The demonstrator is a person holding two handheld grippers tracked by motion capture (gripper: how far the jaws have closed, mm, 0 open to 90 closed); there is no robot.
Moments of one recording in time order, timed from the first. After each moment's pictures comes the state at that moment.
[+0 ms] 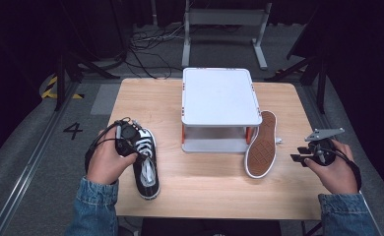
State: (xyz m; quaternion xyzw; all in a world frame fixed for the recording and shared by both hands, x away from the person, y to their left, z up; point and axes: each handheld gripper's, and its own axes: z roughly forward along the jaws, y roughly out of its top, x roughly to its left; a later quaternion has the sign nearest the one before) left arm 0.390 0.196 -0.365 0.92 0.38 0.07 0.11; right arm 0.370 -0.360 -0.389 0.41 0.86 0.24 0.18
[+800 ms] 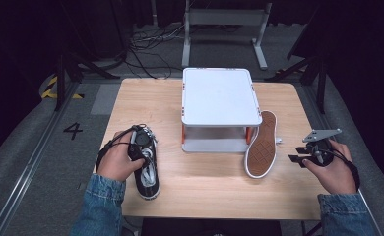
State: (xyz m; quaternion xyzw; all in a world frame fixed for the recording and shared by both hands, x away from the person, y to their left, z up) left arm 0.405 0.176 -0.399 0.95 0.28 0.09 0.08; right arm 0.370 -0.356 -0.391 0.40 0.86 0.24 0.18
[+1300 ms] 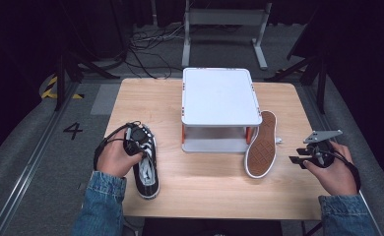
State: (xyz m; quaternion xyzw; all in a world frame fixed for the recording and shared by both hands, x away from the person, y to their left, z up) left arm 0.408 0.186 -0.384 0.92 0.36 0.07 0.12; right arm 0.367 -0.358 -0.393 0.41 0.86 0.24 0.18
